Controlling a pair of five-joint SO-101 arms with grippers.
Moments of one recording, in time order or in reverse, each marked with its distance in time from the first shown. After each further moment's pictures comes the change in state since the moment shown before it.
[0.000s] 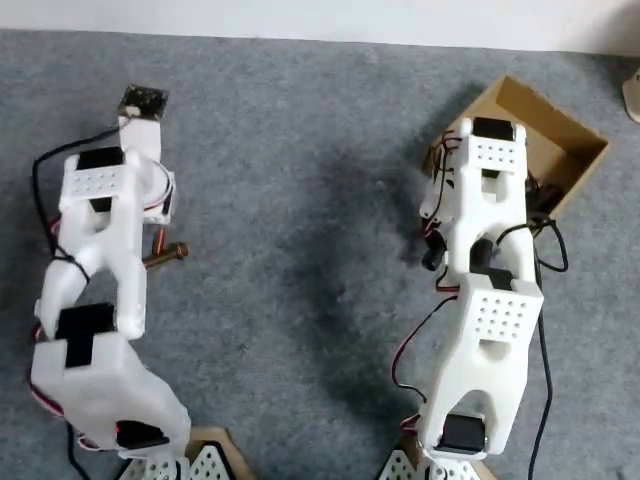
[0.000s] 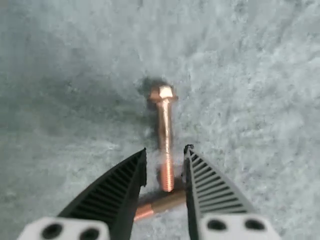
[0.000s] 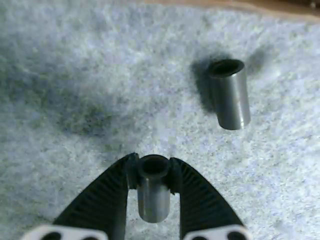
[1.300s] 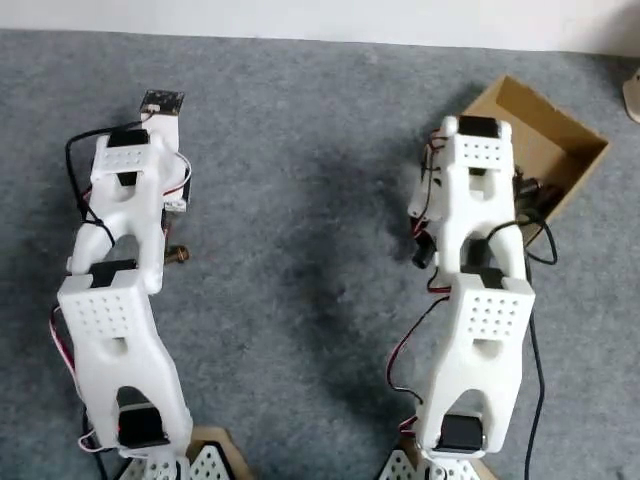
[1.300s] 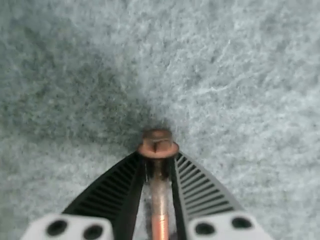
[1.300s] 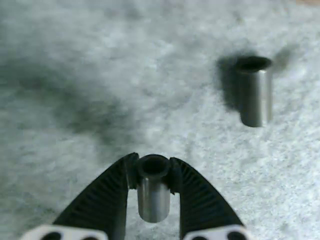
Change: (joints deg) left arm 1.8 23.7 -24.8 7.8 8.0; right arm -3.6 -0.3 -1.8 0.0 0.0
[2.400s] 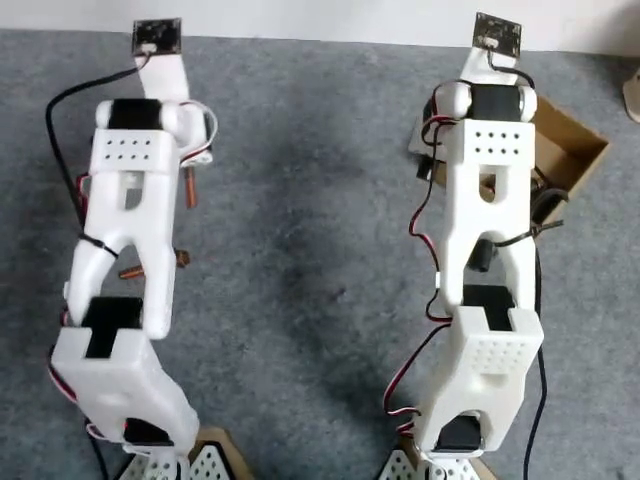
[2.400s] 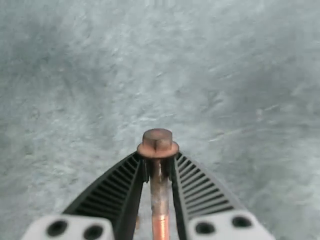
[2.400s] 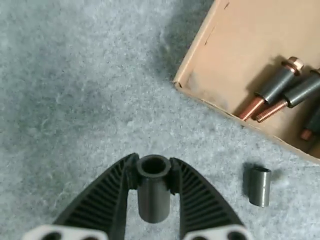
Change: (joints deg) left arm 9.8 -25.3 0.3 3.2 16.8; right arm -2.4 -16.4 -6.9 -10.5 13.5
